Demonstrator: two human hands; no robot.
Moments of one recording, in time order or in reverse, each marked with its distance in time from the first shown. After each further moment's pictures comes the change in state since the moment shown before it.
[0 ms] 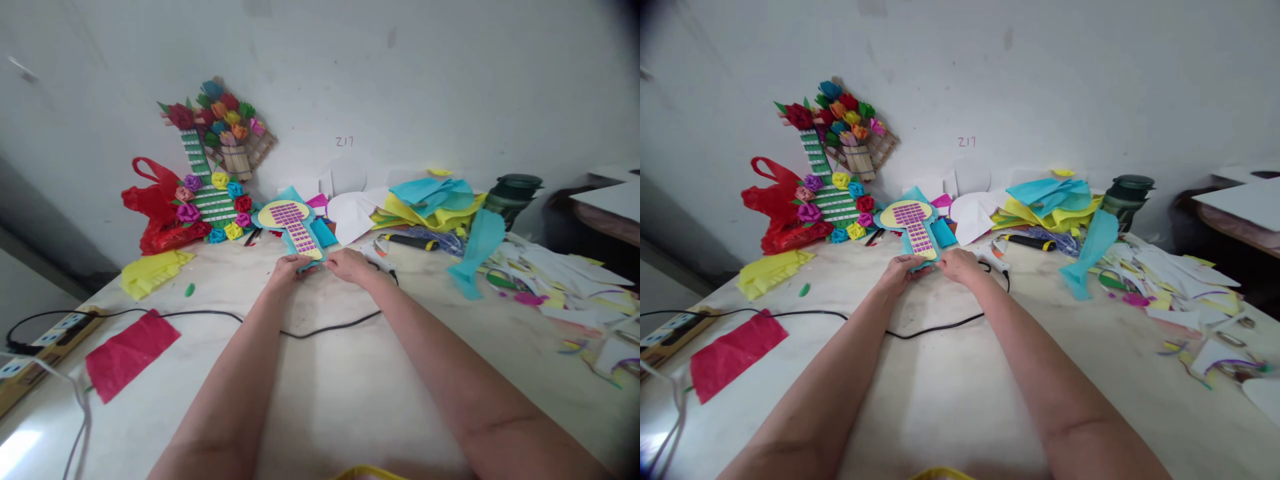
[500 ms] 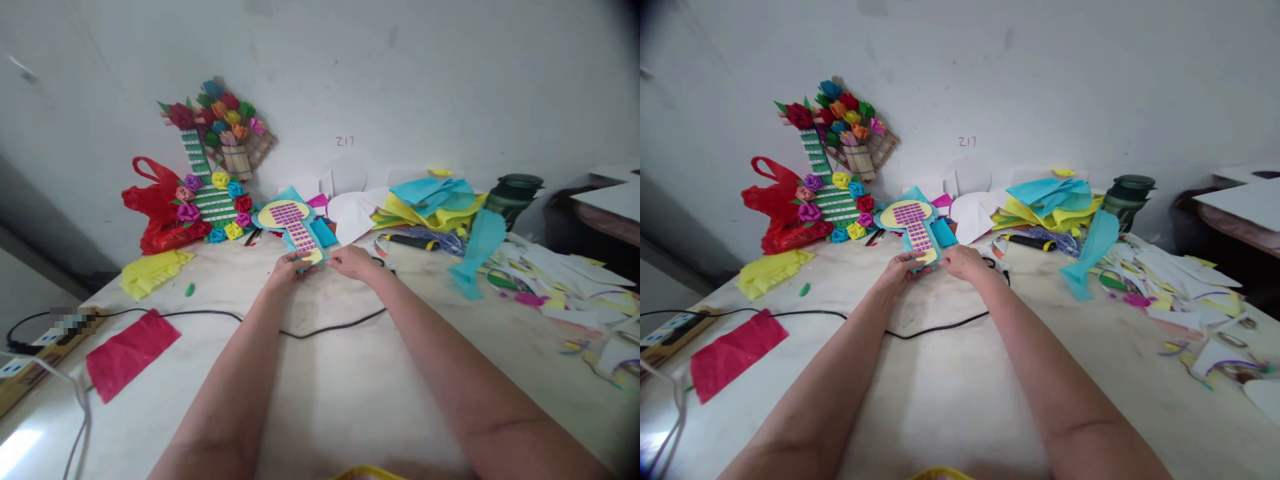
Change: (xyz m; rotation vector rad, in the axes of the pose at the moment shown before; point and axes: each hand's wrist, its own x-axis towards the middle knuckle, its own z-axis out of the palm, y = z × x) left_hand 0.001 0.004 -0.001 -0.004 0.001 -0.057; right_hand 0.000 0.009 -0.009 -0.019 -0.006 -0.027
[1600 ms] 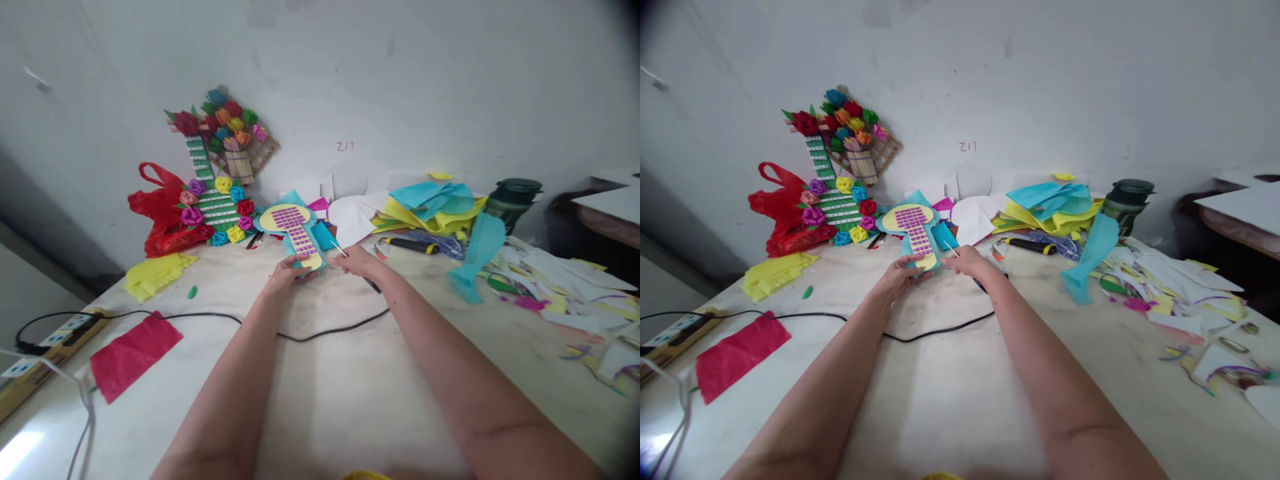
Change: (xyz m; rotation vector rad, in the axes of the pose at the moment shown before) left_hand -0.007 0.000 -0.006 -0.033 -0.061 0.017; right_hand 0.004 0.018 0.006 0.770 -0.030 0.263
